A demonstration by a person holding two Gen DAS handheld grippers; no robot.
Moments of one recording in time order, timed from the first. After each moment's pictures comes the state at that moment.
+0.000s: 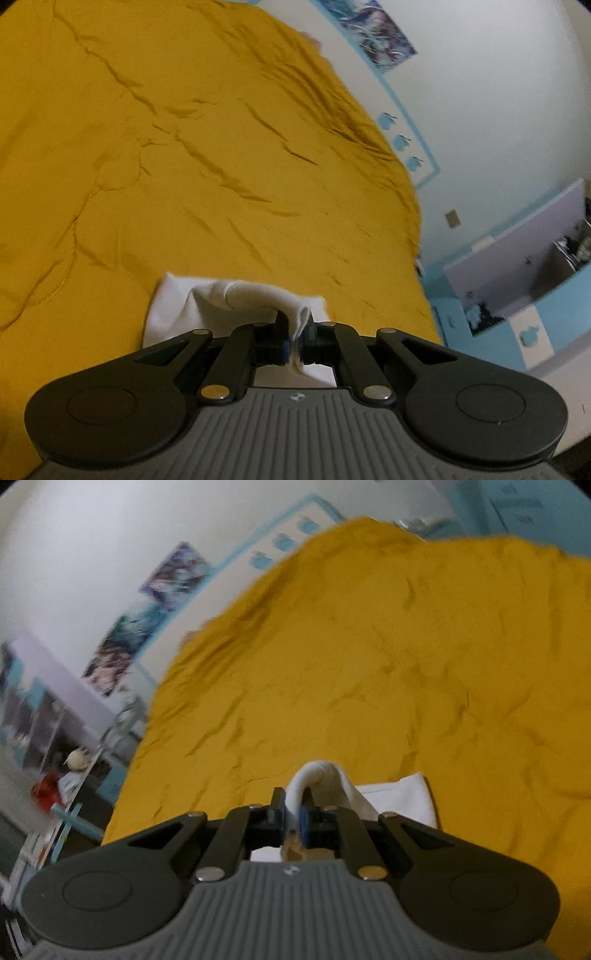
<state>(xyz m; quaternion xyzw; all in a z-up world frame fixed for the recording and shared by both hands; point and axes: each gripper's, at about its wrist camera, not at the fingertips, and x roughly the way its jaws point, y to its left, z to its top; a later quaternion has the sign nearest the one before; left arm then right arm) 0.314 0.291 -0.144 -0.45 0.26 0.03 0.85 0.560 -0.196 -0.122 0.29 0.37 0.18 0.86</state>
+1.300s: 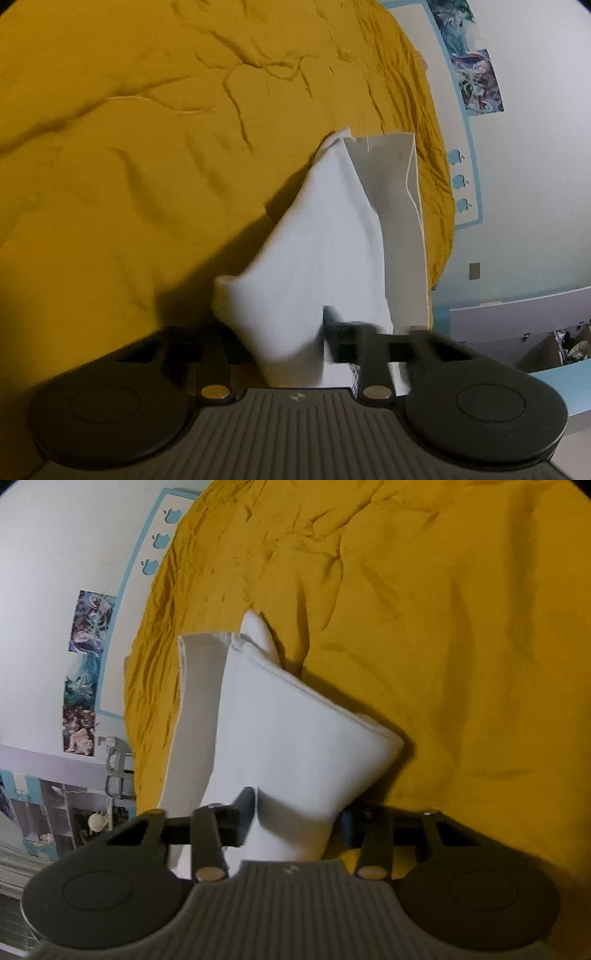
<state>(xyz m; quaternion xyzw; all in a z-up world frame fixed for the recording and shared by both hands) 0.162 0.241 -0.227 -0.61 0.27 0.09 0.74 0.406 -0.259 -0.223 0.47 0.46 0.10 0.75</state>
